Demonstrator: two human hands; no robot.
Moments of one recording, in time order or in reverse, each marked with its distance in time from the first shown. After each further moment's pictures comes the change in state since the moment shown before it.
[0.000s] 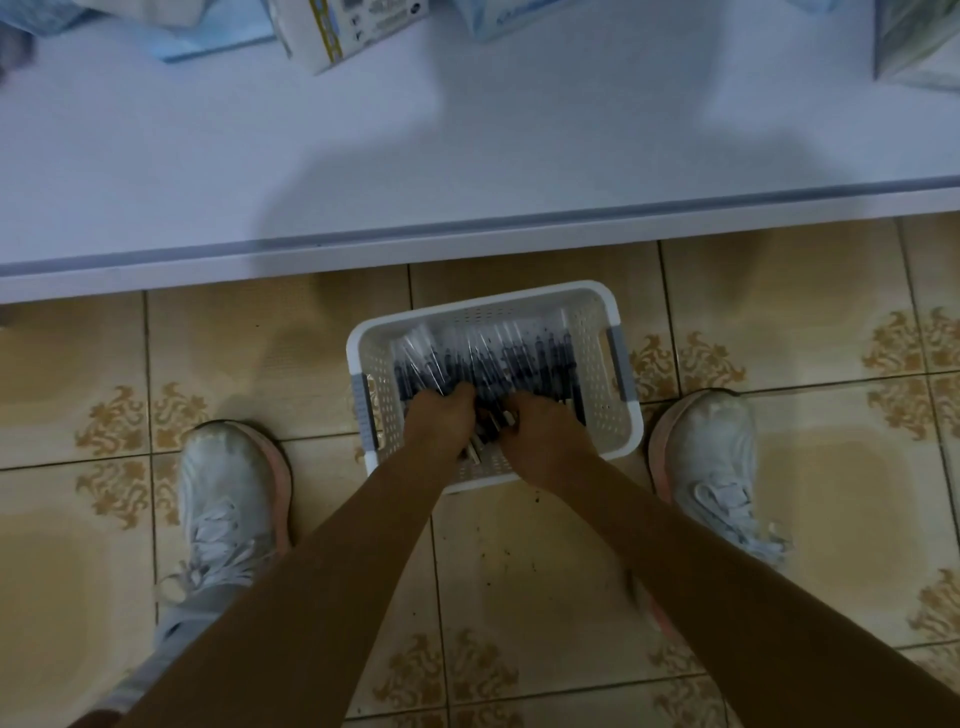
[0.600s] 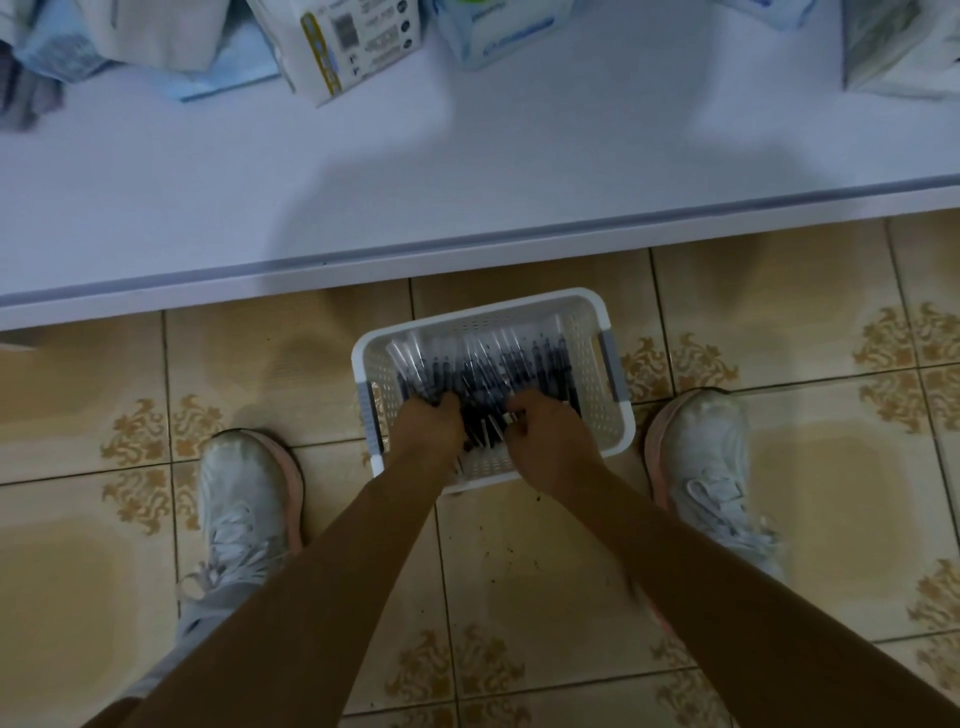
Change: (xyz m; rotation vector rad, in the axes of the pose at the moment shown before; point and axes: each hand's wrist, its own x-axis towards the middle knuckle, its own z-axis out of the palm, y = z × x) left_hand -0.018 -0.001 -0.013 0.065 0.071 0.108; right_hand -0.018 -0.002 -0.011 0.095 0.116 -0.012
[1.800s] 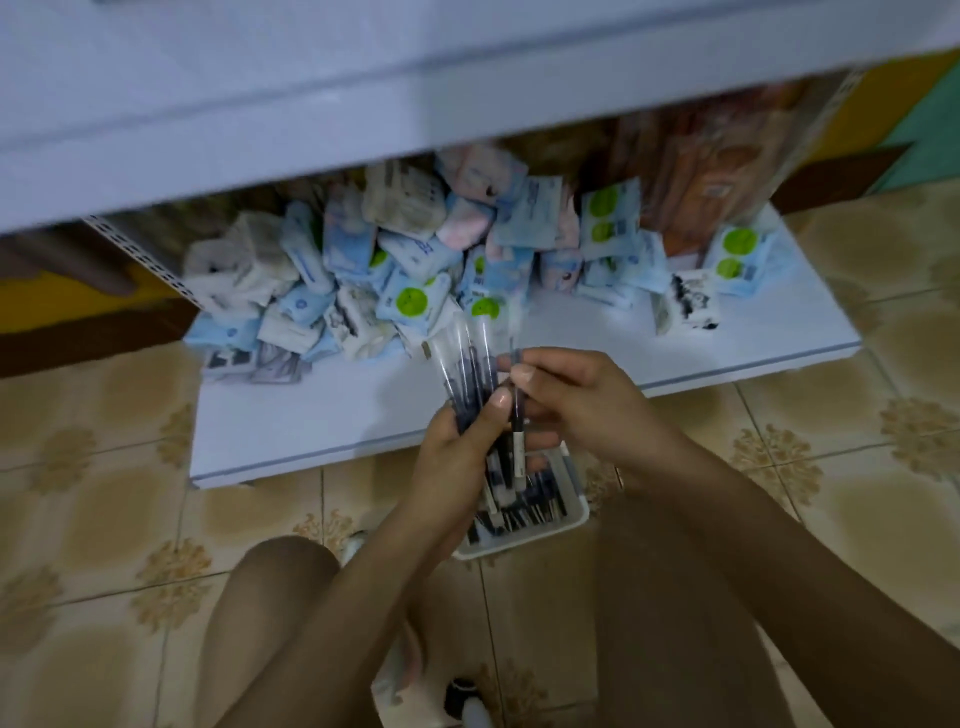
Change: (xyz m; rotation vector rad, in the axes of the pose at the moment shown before) left_hand -0.314 0.199 -0.153 -0.508 -0.501 0.566; right_hand -0.229 -0.207 -0.283 0.854 -0.056 -0.384
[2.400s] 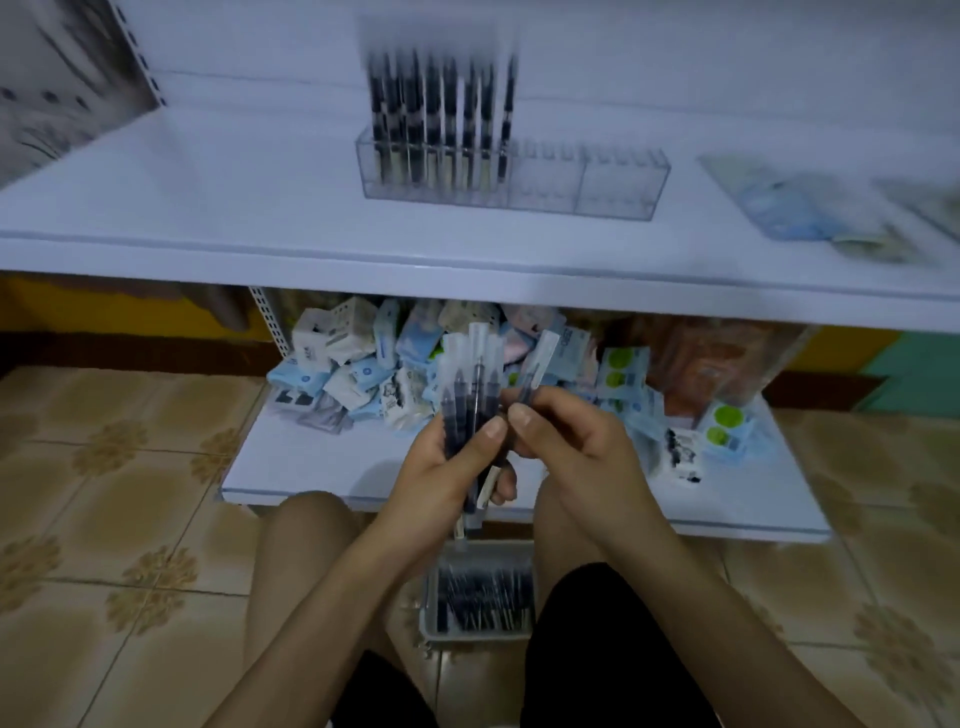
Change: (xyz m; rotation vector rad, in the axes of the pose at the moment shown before) left_hand -0.084 0.078 0.018 -0.022 -0.026 0.443; right_hand -0.081 -0.086 0.037 -0.249 -0.050 -0.448
